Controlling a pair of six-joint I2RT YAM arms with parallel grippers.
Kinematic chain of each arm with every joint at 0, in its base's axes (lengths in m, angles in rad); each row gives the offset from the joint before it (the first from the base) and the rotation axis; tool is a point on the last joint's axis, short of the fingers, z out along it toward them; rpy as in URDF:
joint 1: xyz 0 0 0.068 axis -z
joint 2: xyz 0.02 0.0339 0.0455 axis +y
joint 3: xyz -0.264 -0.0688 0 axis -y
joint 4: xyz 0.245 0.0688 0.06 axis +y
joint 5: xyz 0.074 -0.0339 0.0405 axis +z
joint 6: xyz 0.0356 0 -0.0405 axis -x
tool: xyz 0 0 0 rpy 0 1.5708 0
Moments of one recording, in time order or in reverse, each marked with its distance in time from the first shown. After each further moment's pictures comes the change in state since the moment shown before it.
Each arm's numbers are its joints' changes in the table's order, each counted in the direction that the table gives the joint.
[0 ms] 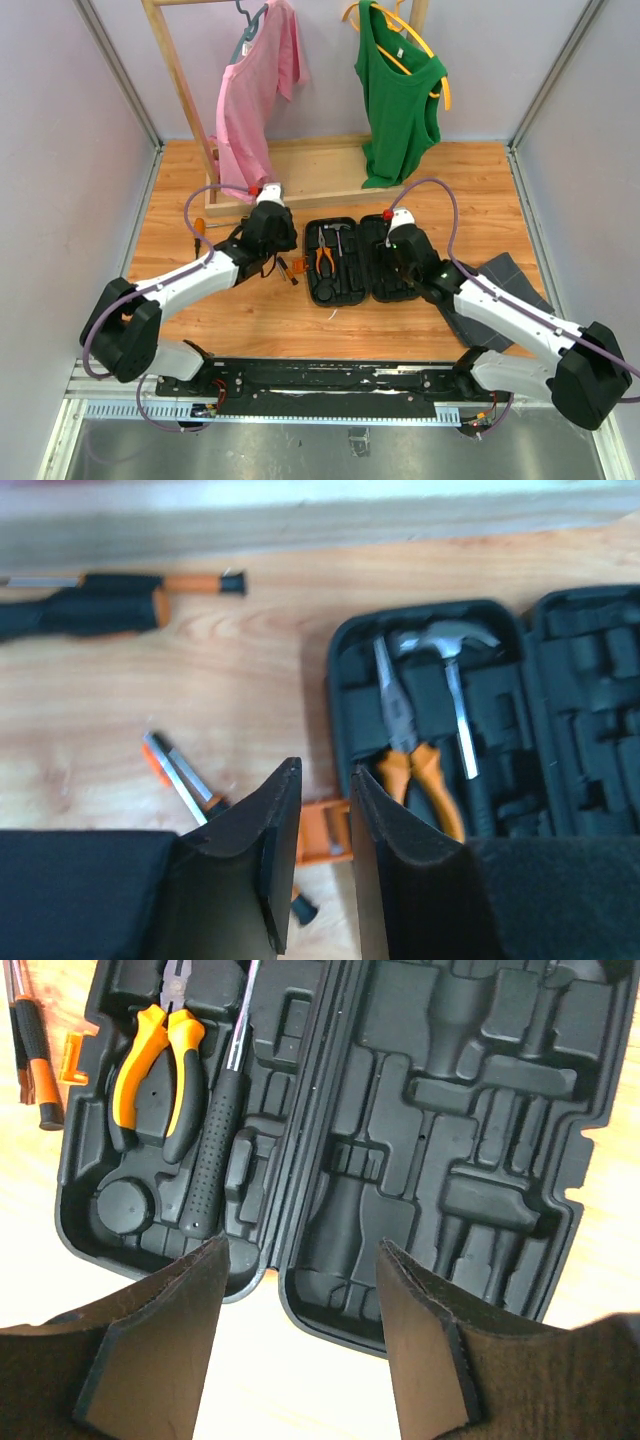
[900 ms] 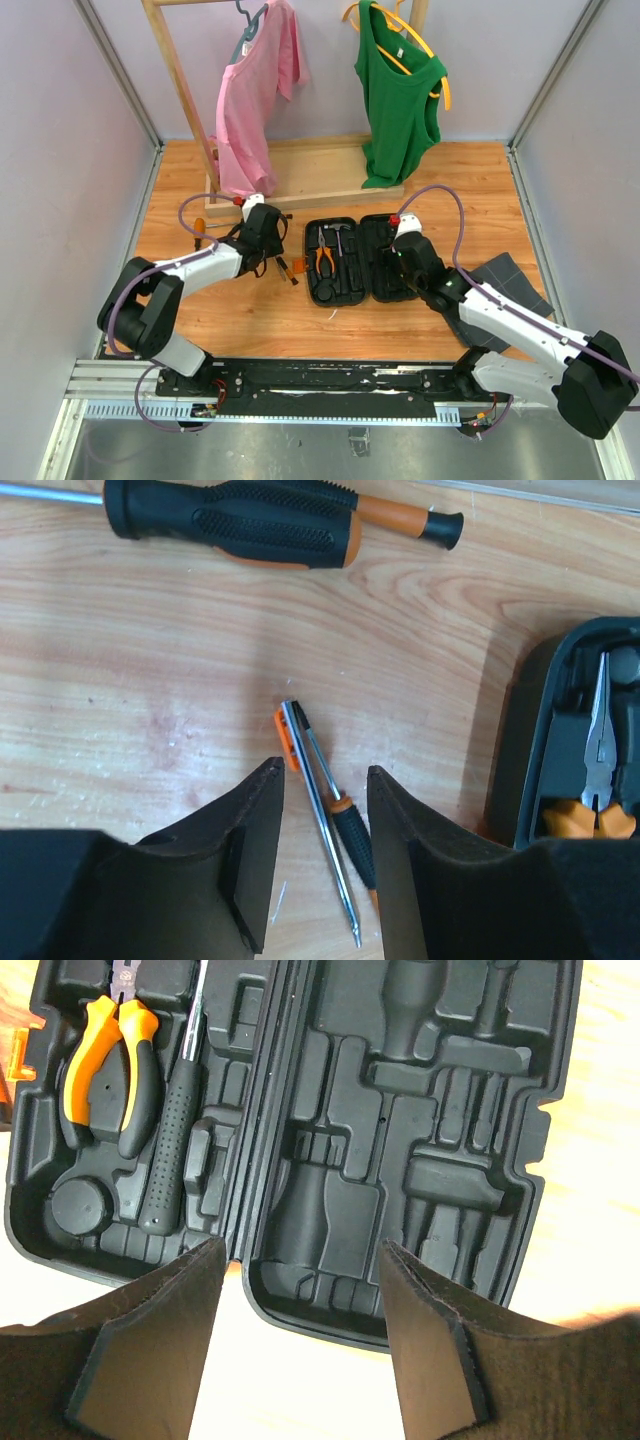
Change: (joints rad) left arm -0.117 0.101 -0.066 0.085 0.093 0.116; right arm 0.000 -0.072 -0.077 -0.016 -0.078 0.005
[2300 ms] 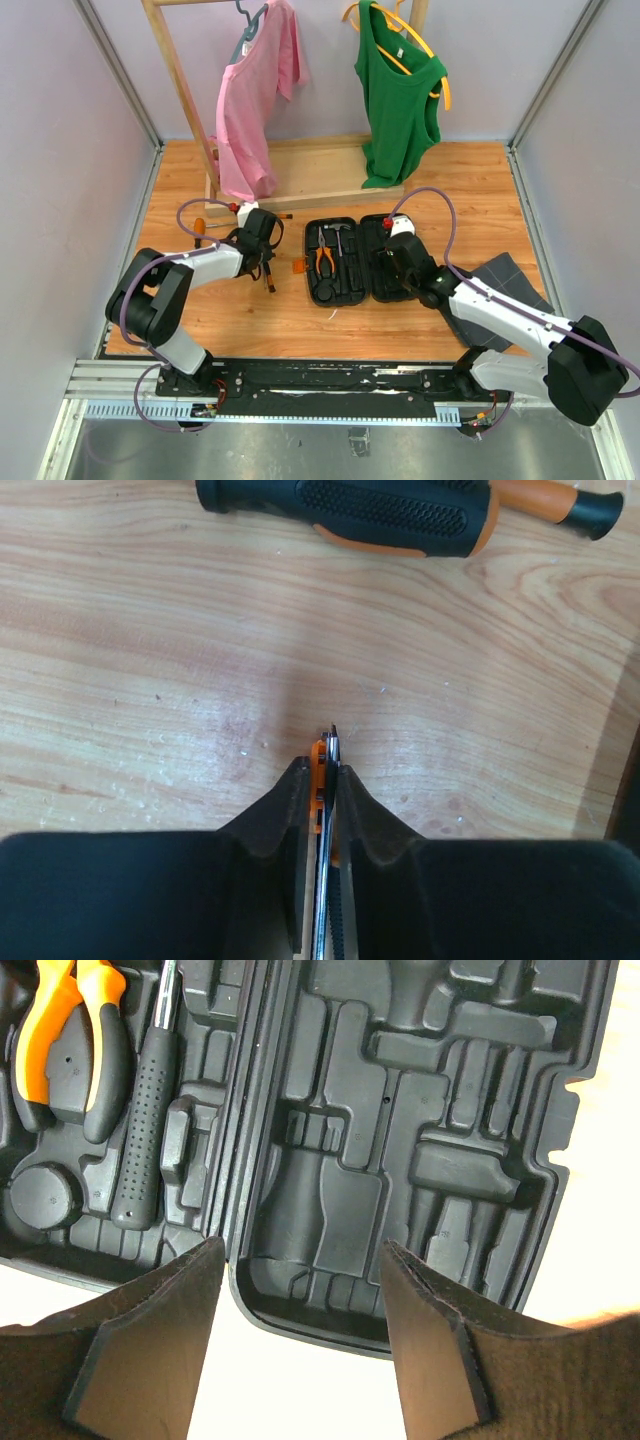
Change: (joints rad) left arm -0.047 0.092 -0.024 -0.026 0.054 -0.023; right arm 0.000 0.089 0.000 -0.008 0.008 -0.001
